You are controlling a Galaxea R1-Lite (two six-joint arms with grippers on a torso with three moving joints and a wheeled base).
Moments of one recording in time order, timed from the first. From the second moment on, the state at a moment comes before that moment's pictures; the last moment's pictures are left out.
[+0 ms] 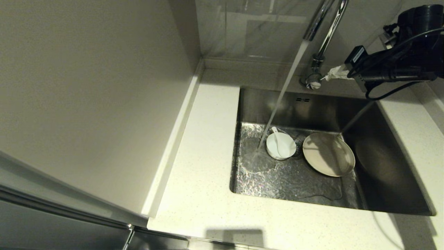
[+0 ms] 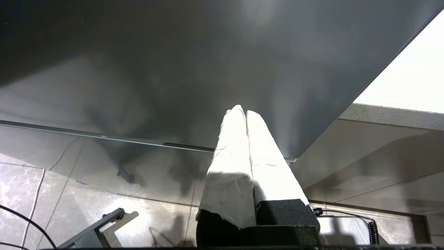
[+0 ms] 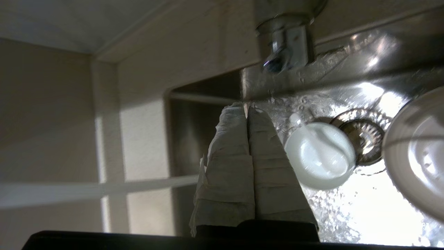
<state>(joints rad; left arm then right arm) 0.00 0.00 0.00 0.00 0.02 -0.02 0.00 1.98 -1.99 0.27 0.30 0.70</state>
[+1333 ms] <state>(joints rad) 0.00 0.00 0.00 0.00 0.02 -0.02 0.00 2.10 -1.99 -0.08 0.28 0.60</state>
